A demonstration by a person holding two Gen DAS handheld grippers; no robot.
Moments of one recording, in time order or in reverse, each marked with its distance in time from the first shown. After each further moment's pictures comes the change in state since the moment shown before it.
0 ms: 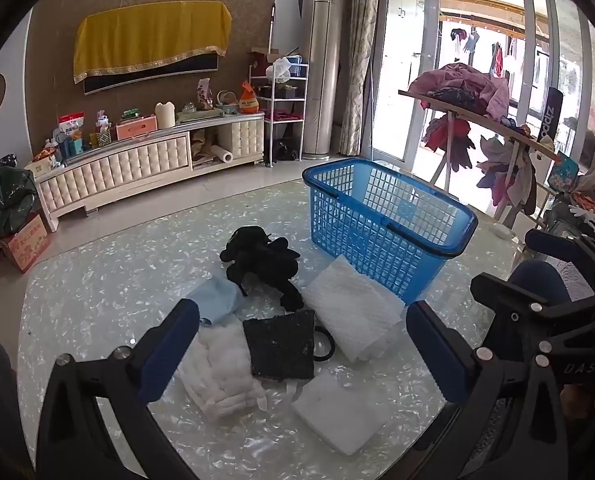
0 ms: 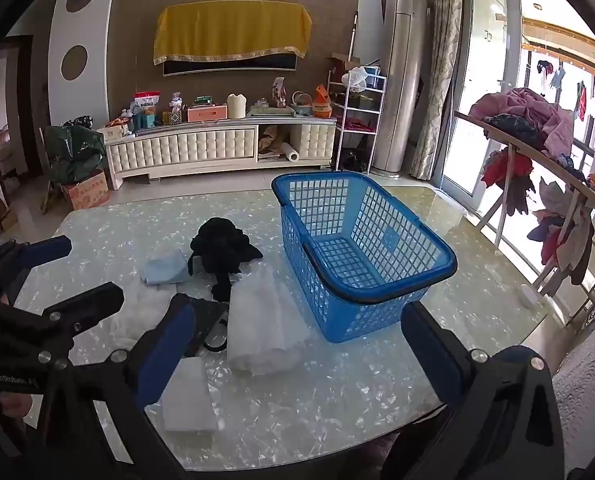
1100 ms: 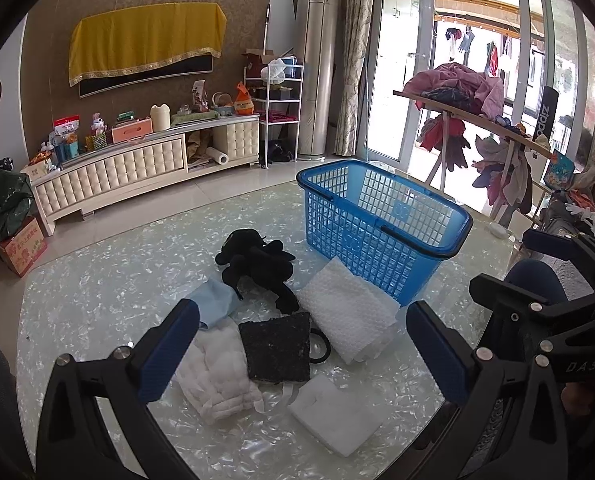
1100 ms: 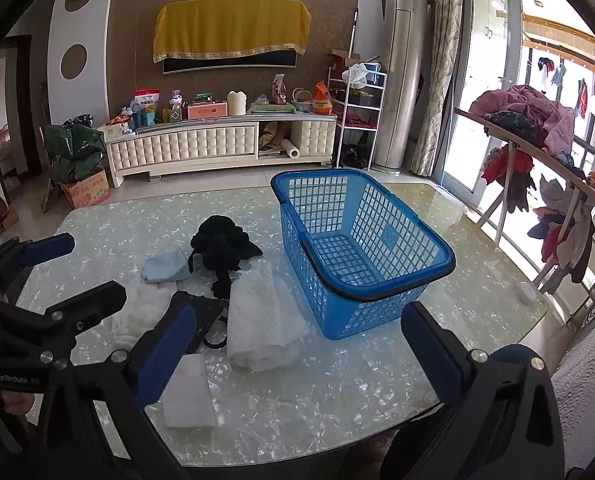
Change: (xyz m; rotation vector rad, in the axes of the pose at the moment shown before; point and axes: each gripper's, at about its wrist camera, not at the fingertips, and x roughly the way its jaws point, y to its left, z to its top) left arm 0.000 -0.002 0.002 0.019 0.004 -0.010; right arm 0.001 -0.004 -0.001 0.007 0.014 0.007
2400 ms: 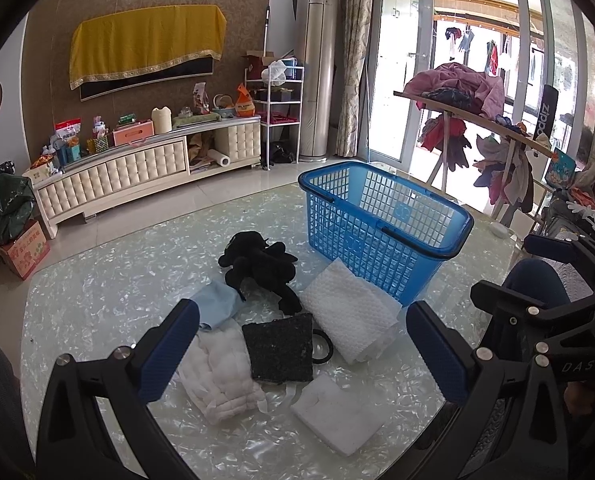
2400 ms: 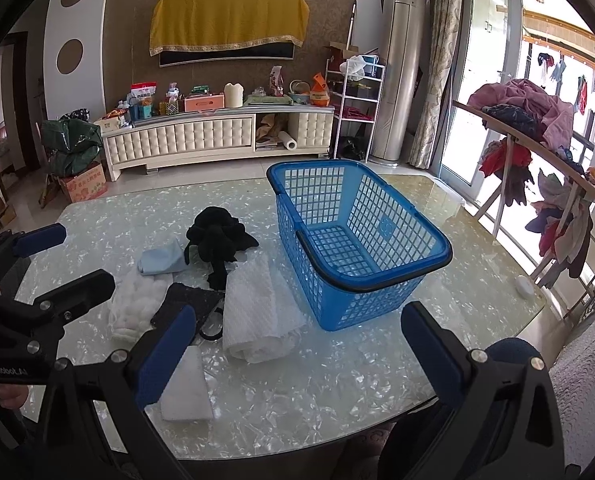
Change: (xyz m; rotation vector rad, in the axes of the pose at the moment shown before) left arm -0.002 -0.002 0.001 0.008 -0.004 0.009; right arm 0.000 -0.002 0.000 0.003 0.034 -0.010
